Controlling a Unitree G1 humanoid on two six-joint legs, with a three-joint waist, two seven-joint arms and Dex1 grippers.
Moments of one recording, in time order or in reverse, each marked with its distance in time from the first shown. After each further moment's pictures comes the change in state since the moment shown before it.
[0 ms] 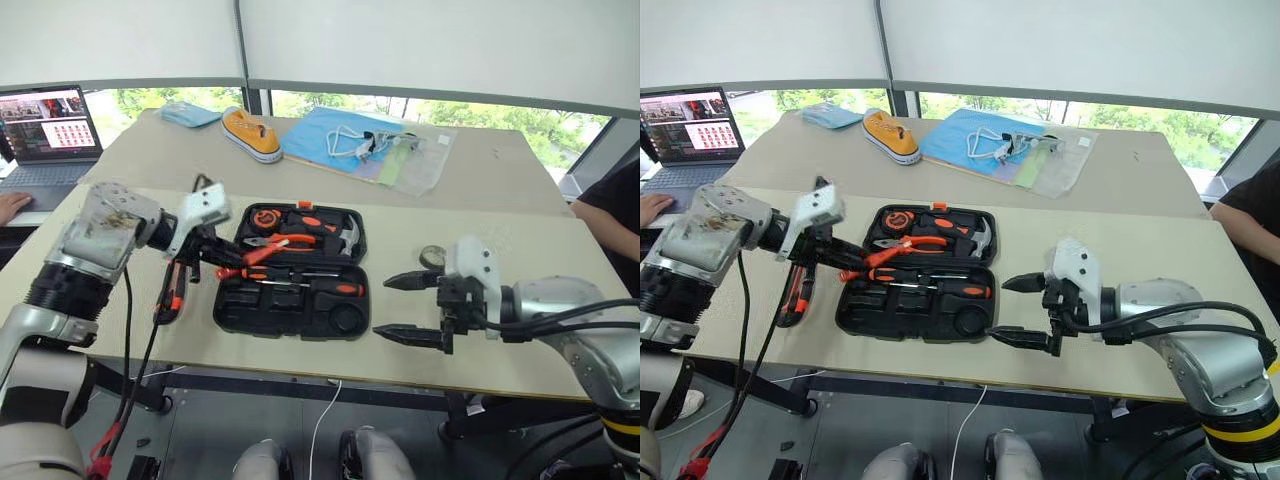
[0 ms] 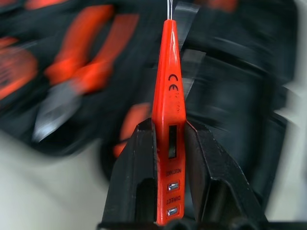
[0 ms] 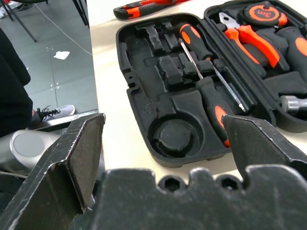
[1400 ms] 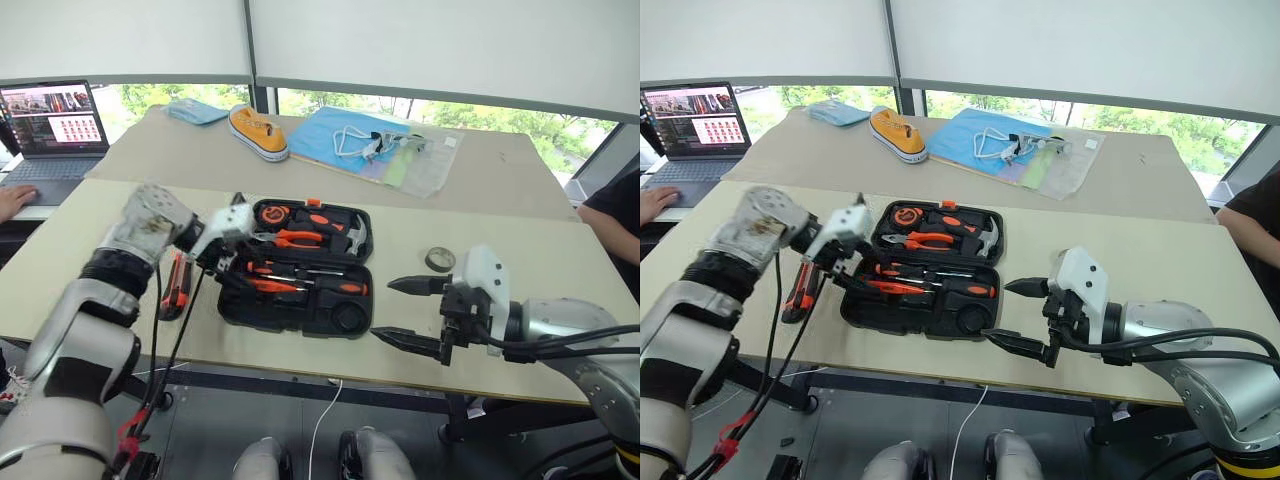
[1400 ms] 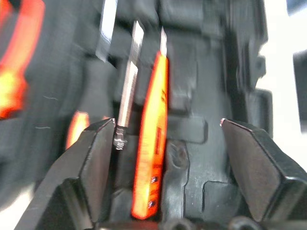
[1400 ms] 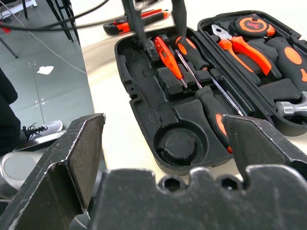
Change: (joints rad) left arm -0.125 -0.130 0.021 0.396 -0.042 -0.281 -0.096; right arm 0.109 0.001 -0.084 -0.136 0.119 0.042 -0.188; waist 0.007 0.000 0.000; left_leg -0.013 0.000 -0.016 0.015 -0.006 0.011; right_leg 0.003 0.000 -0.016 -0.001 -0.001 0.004
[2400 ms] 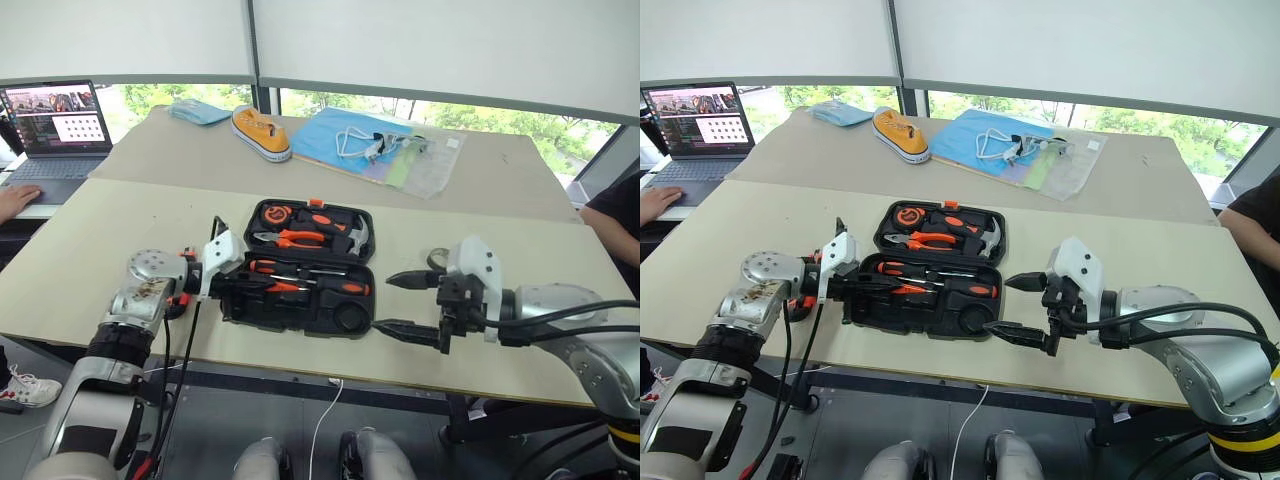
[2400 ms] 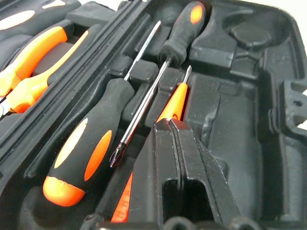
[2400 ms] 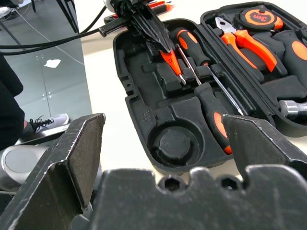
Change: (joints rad) left arm 0.399 -0.144 0.237 -0.223 0.028 -0.116 0.280; right arm -0.094 -0.007 0.063 0.110 -0.040 -0.003 0.076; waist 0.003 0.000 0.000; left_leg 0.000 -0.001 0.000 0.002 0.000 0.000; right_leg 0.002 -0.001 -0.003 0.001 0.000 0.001
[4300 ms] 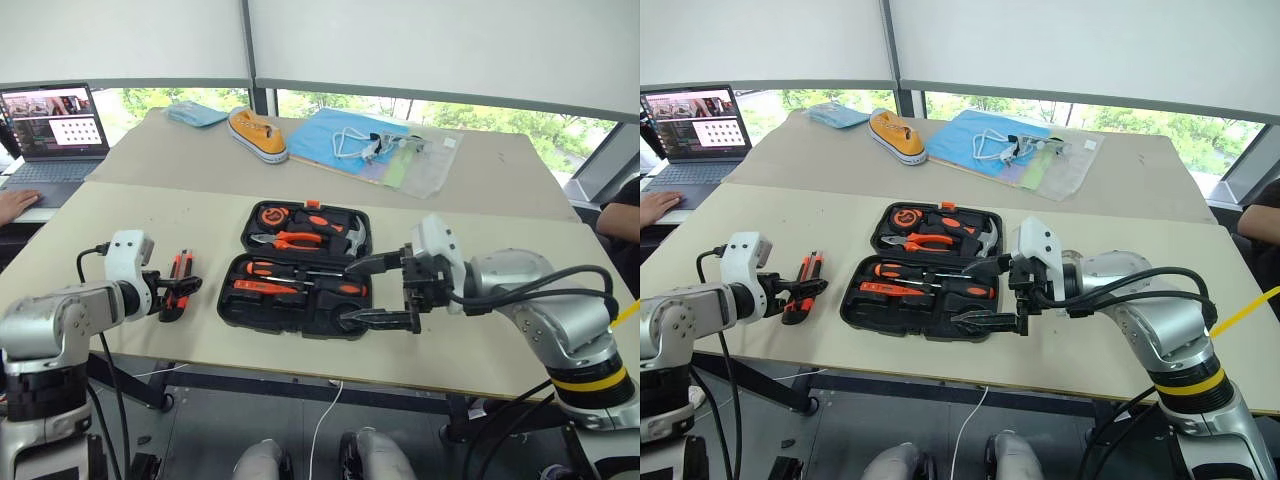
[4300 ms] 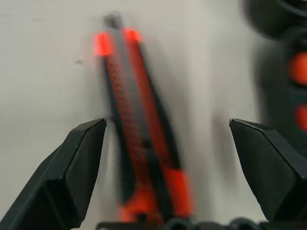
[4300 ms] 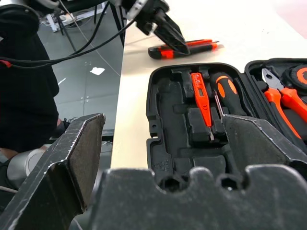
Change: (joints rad) left arm 0.217 0.052 0.474 -0.560 -0.272 1.272 0.975; right arm -0.246 0.134 0.183 0.197 -0.118 -0.126 0.213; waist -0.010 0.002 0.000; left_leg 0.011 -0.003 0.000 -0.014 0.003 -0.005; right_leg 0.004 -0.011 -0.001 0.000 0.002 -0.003
